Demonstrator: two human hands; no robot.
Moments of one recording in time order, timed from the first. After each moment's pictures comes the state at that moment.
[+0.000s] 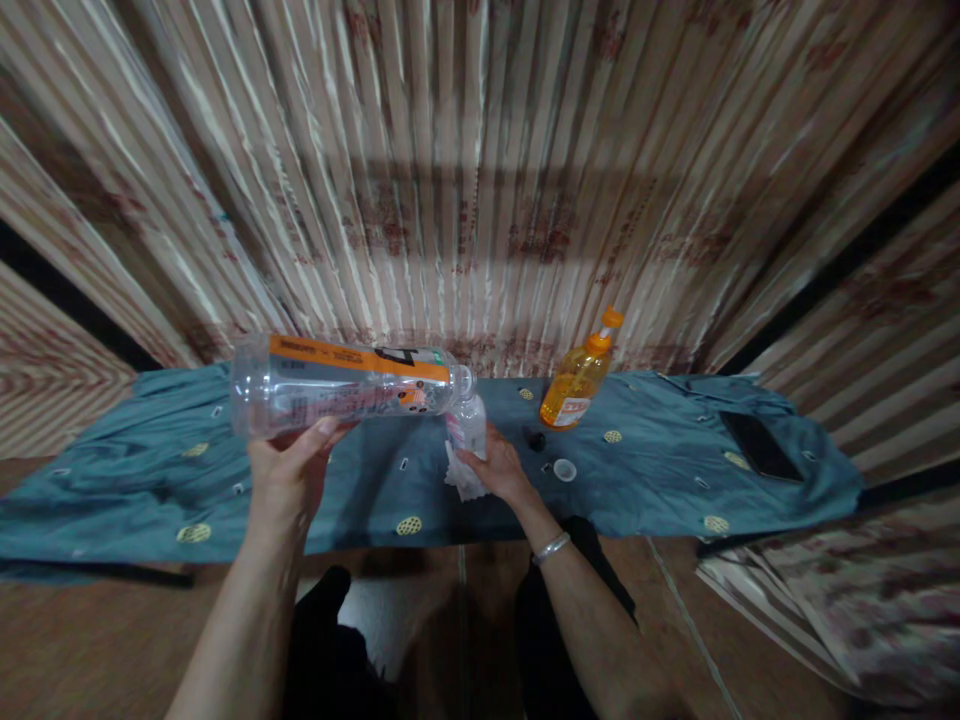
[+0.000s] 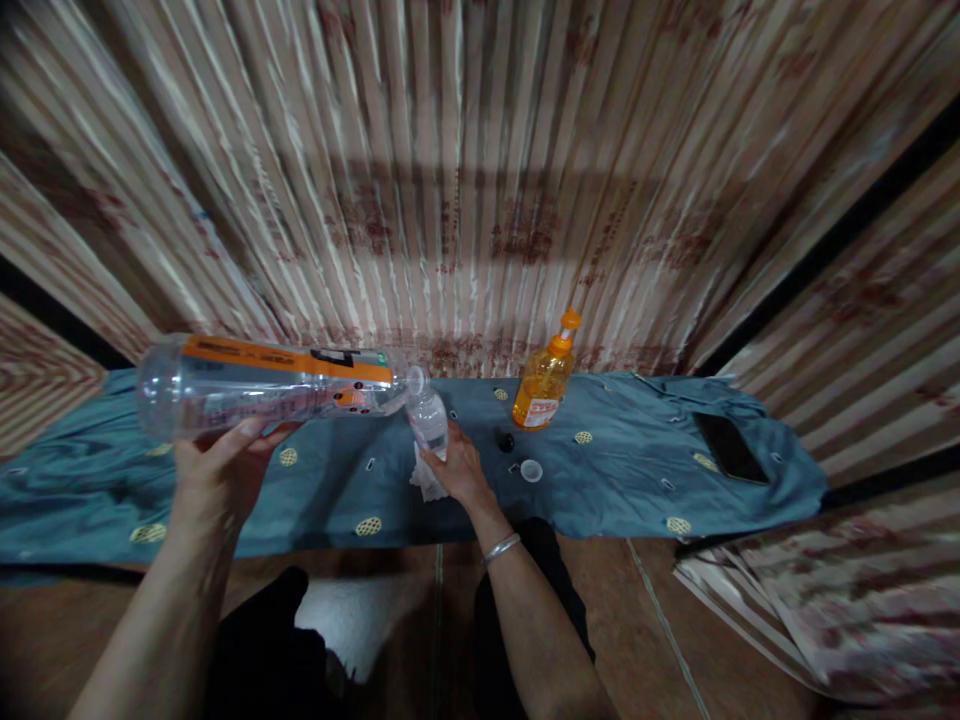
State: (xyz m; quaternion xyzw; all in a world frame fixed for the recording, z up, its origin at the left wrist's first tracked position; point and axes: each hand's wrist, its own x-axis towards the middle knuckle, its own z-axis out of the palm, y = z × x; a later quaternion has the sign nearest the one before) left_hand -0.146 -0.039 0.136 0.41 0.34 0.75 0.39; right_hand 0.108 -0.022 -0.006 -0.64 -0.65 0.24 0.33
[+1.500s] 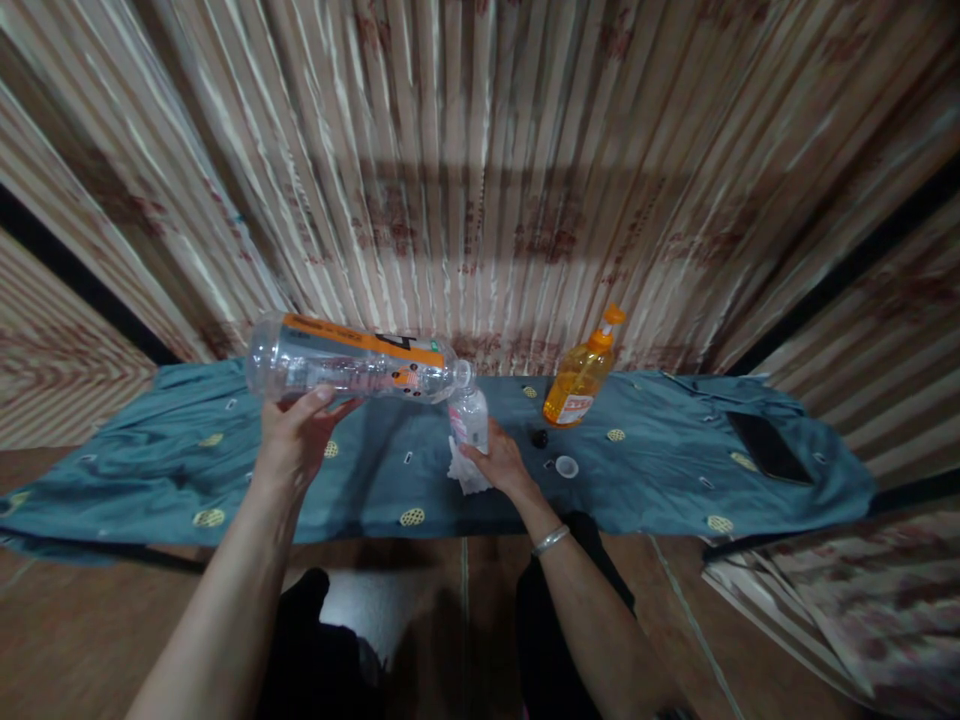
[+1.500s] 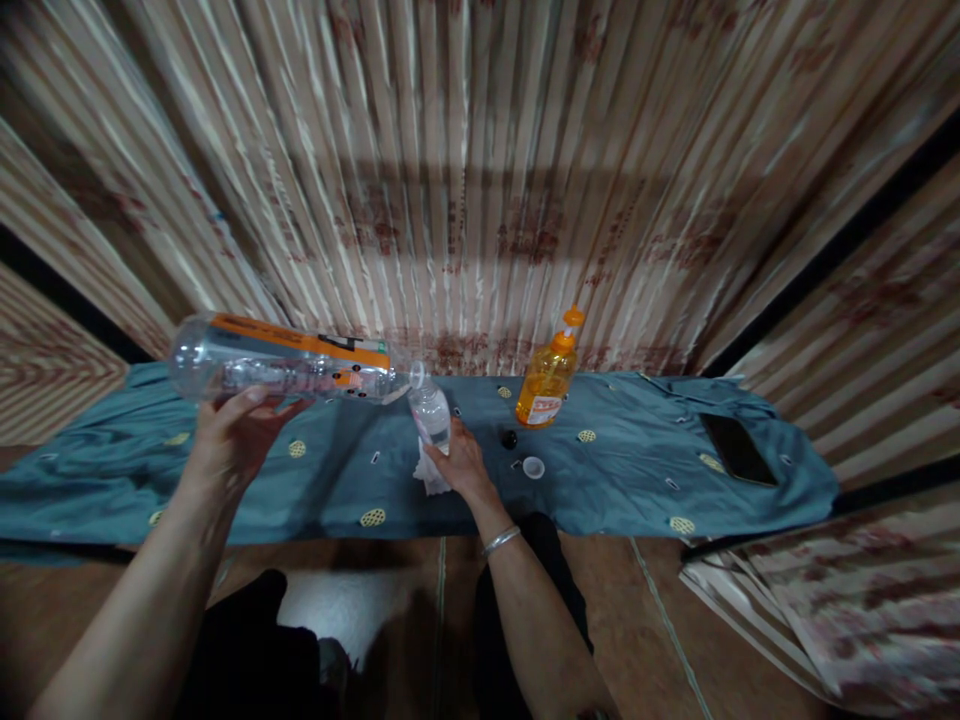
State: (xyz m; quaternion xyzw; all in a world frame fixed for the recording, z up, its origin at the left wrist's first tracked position) left_hand -0.155 -0.019 0.151 0.37 0.35 0.73 0.46; right_hand 0.104 -0.024 0.007 -0.66 -0.64 0.25 0.30
